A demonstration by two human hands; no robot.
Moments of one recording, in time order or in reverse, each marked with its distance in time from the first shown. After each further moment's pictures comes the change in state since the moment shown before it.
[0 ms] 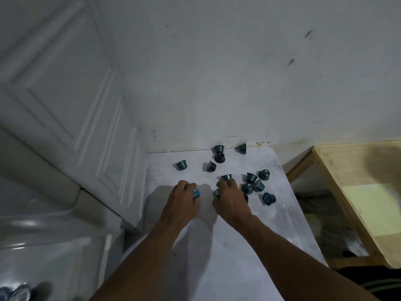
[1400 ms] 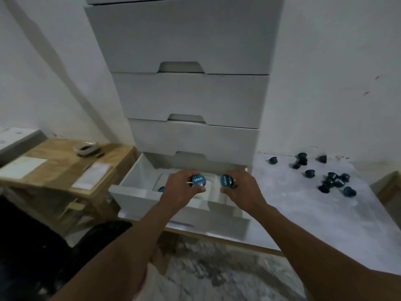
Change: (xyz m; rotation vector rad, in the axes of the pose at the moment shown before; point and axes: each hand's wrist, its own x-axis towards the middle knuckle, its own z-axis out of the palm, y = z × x) left_hand -0.344 -0.141 -0.228 -0.370 0.413 -0.162; right_hand -0.258 -0.257 0.038 0.315 0.183 -0.529
